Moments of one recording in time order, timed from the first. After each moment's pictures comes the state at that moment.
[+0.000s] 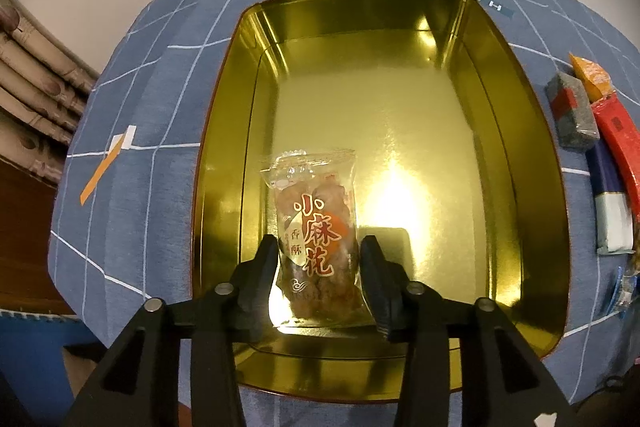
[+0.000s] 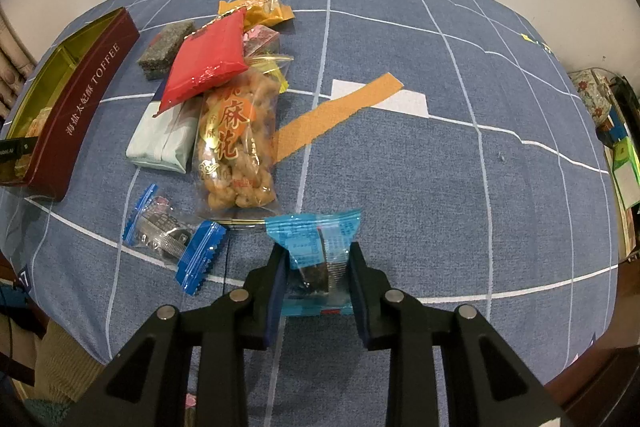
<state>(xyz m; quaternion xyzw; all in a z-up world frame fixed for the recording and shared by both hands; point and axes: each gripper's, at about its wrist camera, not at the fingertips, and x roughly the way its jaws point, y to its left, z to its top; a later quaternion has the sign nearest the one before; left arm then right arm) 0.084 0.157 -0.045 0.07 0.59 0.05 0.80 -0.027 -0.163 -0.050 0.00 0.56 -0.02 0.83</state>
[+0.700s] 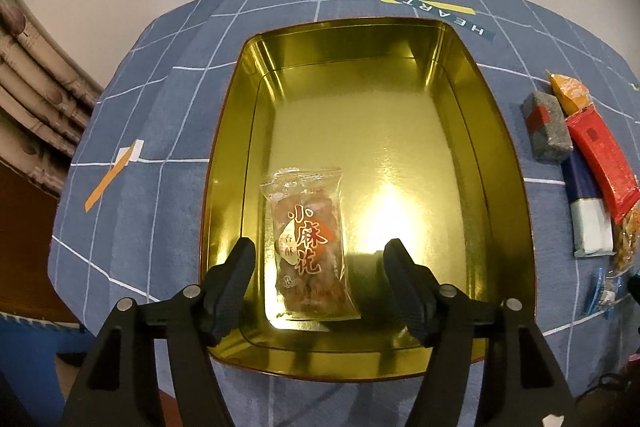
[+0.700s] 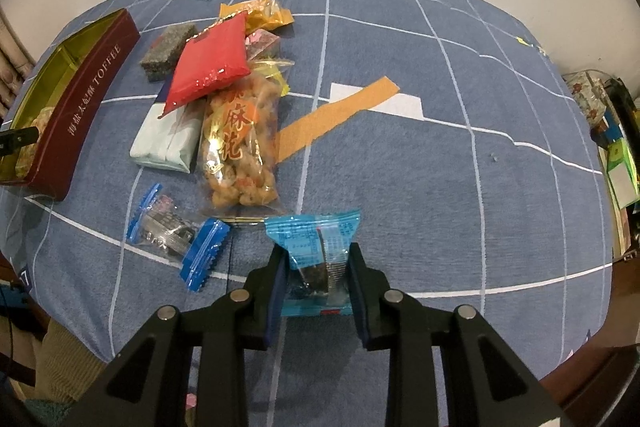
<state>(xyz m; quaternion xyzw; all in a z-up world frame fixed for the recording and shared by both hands) 0.073 0.154 -0.025 0.06 0.56 0.04 0.83 -0.032 -0.161 -0.043 -0.01 0.56 -0.02 0.83</state>
